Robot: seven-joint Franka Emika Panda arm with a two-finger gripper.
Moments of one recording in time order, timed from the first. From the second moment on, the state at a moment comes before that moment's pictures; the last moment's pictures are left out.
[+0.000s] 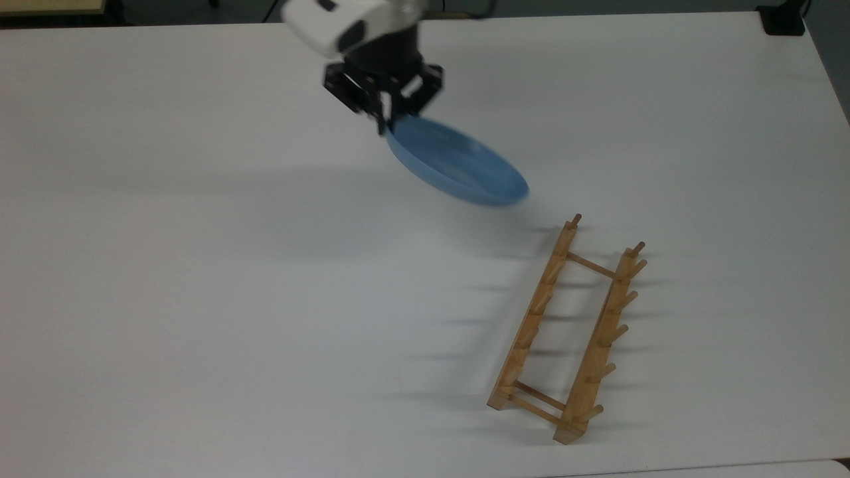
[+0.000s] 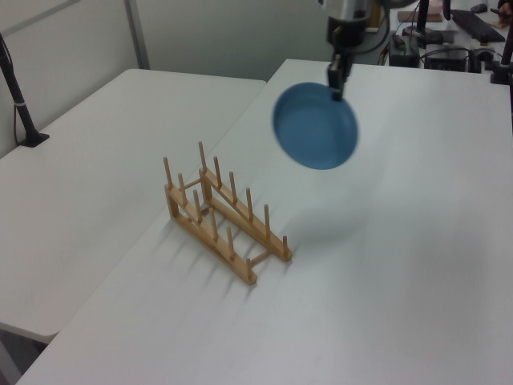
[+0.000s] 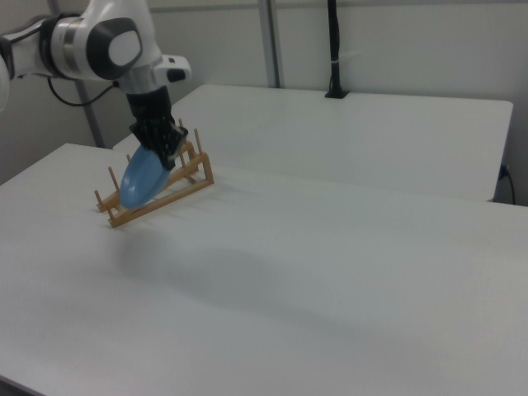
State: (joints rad) arm 0.07 0.17 0.02 -1.57 0.01 1.78 0.08
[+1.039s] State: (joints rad) arm -0.23 0.30 0.02 -1.66 0.05 1.59 -0.51
